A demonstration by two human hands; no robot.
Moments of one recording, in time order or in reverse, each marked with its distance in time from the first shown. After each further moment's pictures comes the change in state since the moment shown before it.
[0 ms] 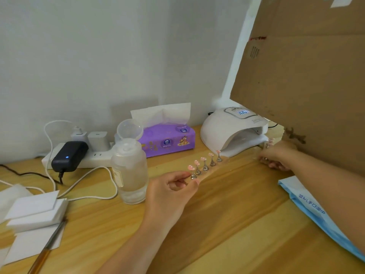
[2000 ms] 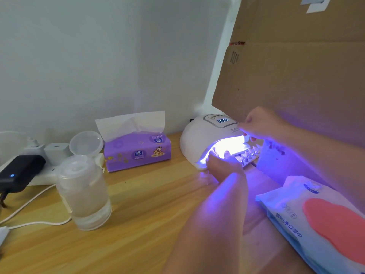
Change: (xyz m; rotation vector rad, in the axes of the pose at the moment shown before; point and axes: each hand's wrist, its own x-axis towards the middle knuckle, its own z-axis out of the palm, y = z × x) left_hand 0.079 0.008 0.215 -0.073 0.168 -0.411; right_hand 0.002 -0.038 -0.062 -0.090 0.257 -0.493
